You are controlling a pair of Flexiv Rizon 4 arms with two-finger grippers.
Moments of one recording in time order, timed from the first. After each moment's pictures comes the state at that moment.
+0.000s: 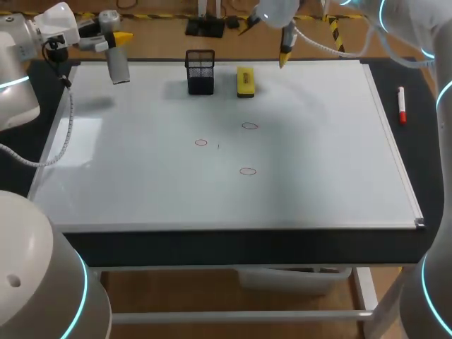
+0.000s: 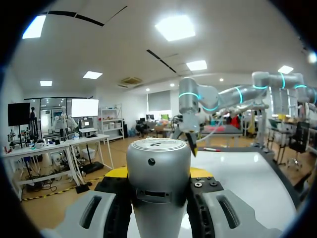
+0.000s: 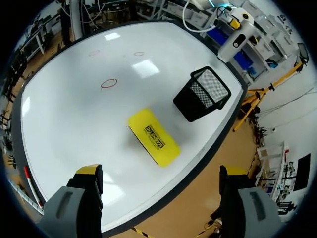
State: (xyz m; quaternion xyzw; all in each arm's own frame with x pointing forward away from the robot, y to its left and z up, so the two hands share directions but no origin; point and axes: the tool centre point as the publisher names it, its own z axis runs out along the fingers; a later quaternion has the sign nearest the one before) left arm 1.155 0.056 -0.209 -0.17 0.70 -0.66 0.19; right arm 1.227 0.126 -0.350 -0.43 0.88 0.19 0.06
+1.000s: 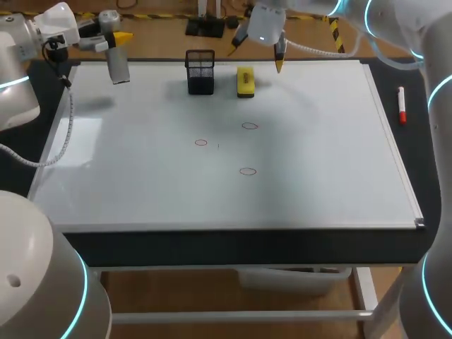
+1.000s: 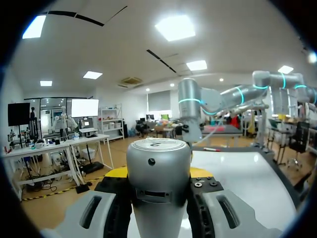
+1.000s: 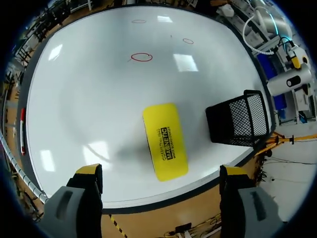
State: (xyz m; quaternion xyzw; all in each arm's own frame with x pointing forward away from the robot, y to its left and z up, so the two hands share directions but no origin) left arm 1.155 0.056 -0.209 -0.17 0.70 -0.66 0.19; right arm 1.220 0.140 -0.388 -0.62 0.78 0.10 0.04
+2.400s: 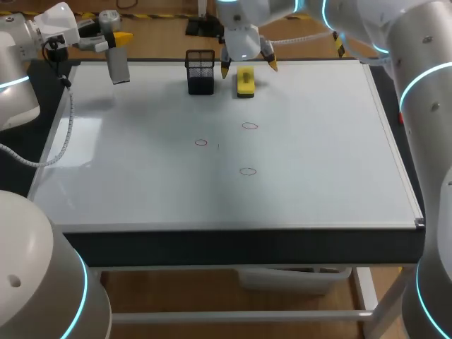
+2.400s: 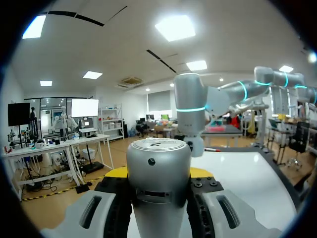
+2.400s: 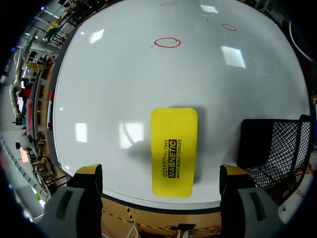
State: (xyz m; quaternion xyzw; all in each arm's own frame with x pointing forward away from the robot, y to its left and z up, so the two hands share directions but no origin) left arm 1.155 0.056 -0.209 -0.17 0.70 -0.66 0.19; right arm 1.212 0.142 -0.414 -0.69 0.72 -0.08 -0.06
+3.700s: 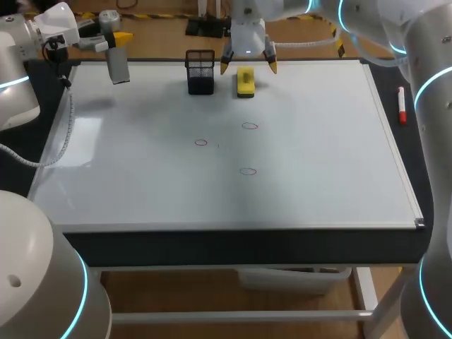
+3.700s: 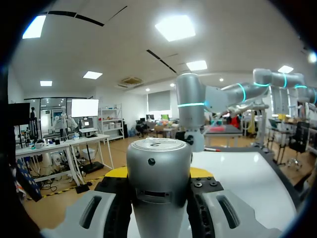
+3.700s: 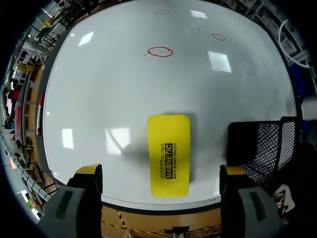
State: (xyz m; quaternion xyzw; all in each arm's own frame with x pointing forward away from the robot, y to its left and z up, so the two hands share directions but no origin) left arm 1.155 0.056 -0.209 -0.17 0.70 -0.66 0.19; right arm 1.203 0.147 -0.409 -0.68 0.73 -0.01 -0.03
